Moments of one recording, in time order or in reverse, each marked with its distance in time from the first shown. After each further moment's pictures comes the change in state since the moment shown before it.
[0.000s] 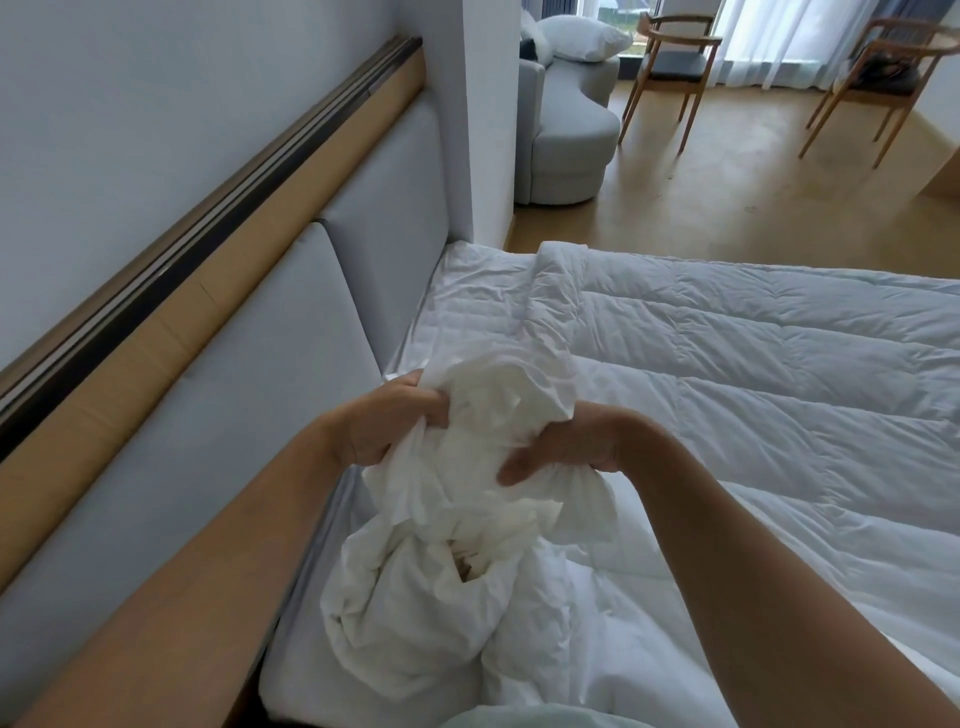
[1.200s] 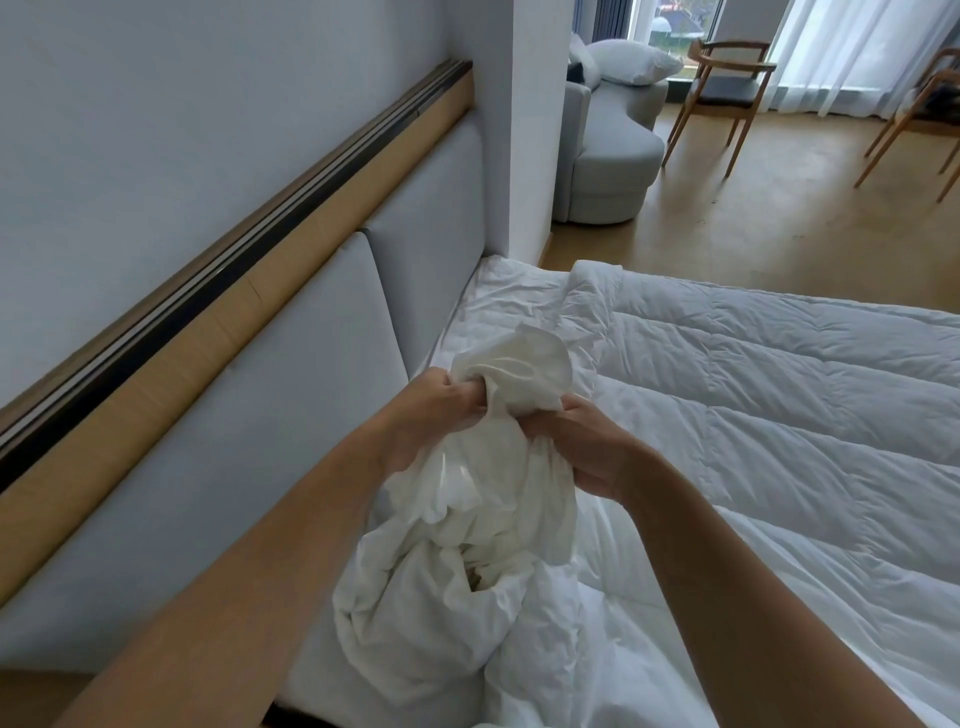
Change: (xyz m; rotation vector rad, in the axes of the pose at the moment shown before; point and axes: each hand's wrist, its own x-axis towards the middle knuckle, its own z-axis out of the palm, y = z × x) left_hand -0.009 0.018 0.031 0.144 0.376 0.006; right_hand 0.001 -0.014 0.018 0.403 0.167 -0.239
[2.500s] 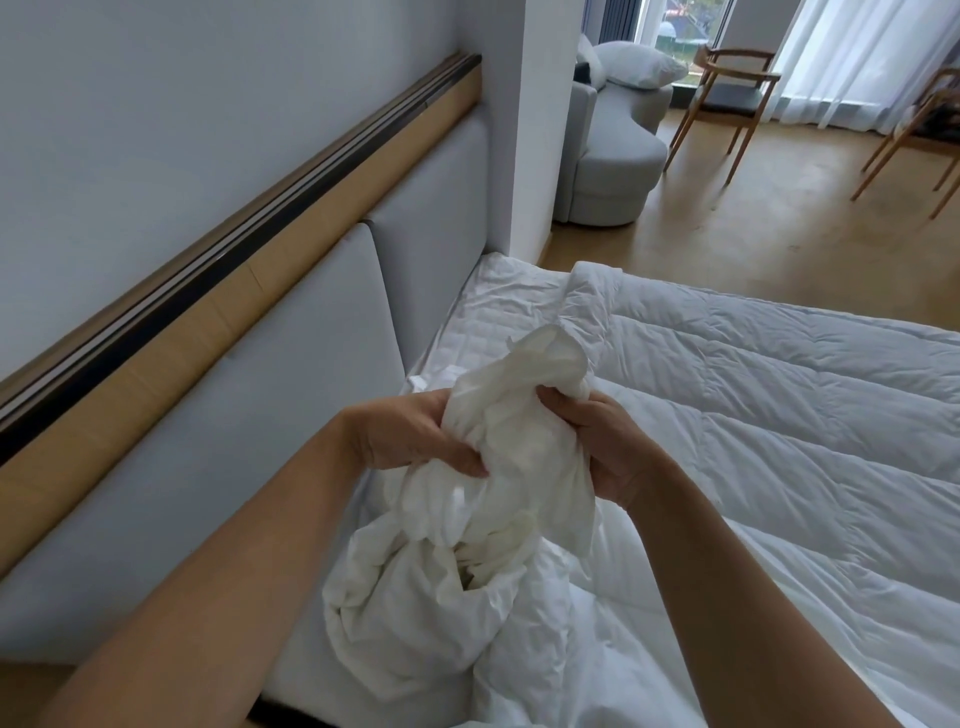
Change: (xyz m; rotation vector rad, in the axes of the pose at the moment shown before) left_hand 0.008 -0.025 -0.032 -0.042 -0.658 0.096; right_hand -0.002 0.003 -0.011 0.242 0.119 0.010
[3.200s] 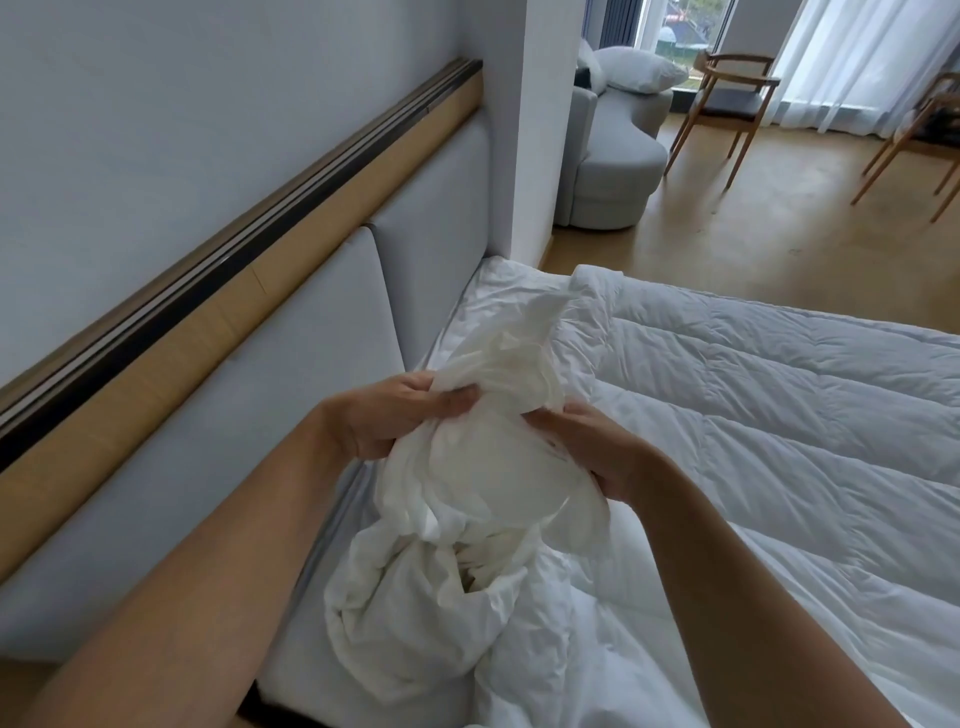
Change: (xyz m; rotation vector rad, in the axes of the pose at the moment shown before) left_hand -0.007 0.003 -0.011 -0.265 0.149 -0.020; right_hand 0.002 -0.003 0.006 -0.397 -0.138 0.027
